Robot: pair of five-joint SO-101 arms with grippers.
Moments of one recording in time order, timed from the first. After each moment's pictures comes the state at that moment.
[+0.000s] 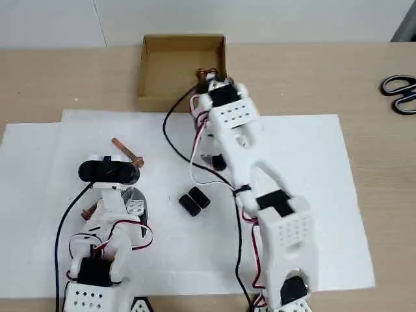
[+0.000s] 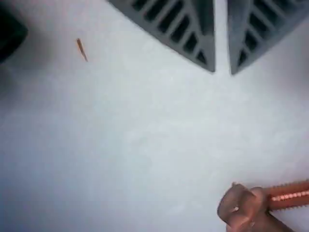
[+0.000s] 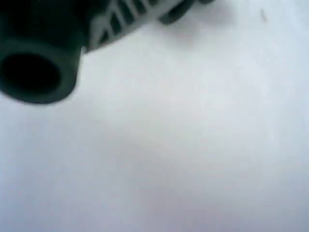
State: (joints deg) left arm 2.5 -91.6 91.6 53.6 10.3; right arm -24.4 31.1 -31.3 98.1 -22.8
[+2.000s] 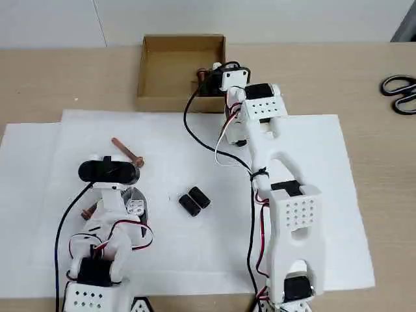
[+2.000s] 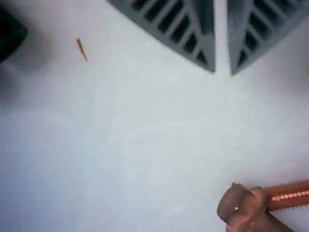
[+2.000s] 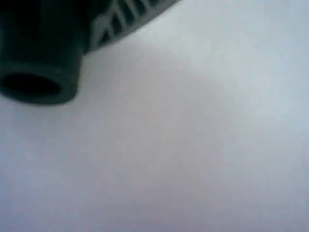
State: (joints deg) left arm 2.5 -91.6 91.6 53.6 10.3; right arm -13.8 42.6 -35.5 81.3 7.7
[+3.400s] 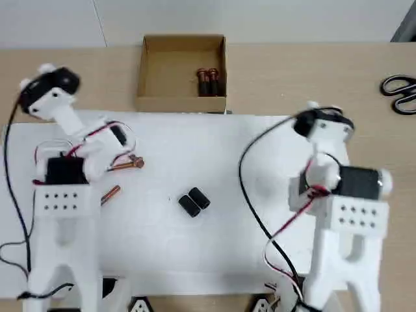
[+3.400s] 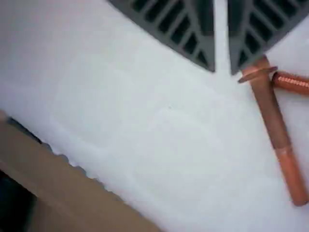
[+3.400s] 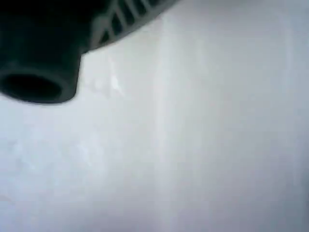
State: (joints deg) left arm -5.0 -29.8 27.5 66.6 42.0; right arm 7.6 -39.5 26.1 98.7 3.3
